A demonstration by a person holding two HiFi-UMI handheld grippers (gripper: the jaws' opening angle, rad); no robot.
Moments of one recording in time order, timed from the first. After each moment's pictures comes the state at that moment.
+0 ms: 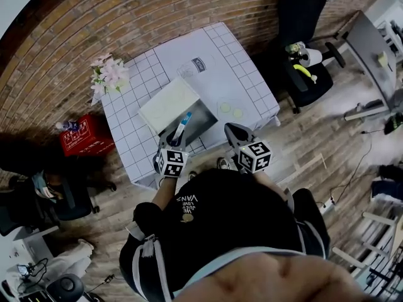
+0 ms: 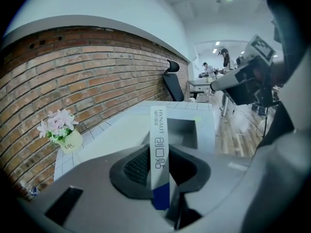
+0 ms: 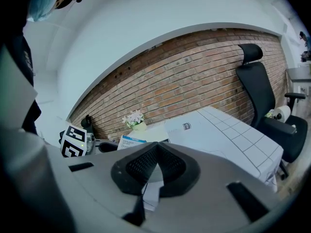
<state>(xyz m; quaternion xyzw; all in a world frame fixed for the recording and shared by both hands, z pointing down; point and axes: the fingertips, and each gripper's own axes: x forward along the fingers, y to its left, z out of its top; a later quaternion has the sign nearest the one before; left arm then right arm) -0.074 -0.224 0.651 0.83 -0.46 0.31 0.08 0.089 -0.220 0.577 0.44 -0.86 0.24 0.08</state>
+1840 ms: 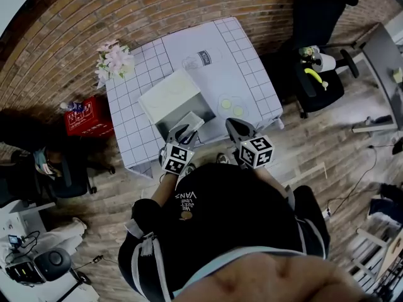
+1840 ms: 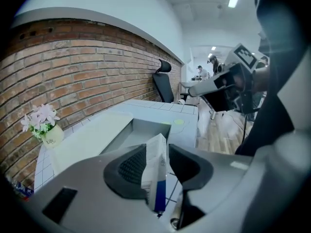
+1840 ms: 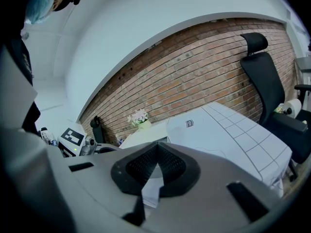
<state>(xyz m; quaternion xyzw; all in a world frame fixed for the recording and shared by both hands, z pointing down) -0.010 -0.198 0.660 0.85 -0.41 0.30 0.12 0.113 -0.230 0.589 0.39 -0.88 0.26 0.07</state>
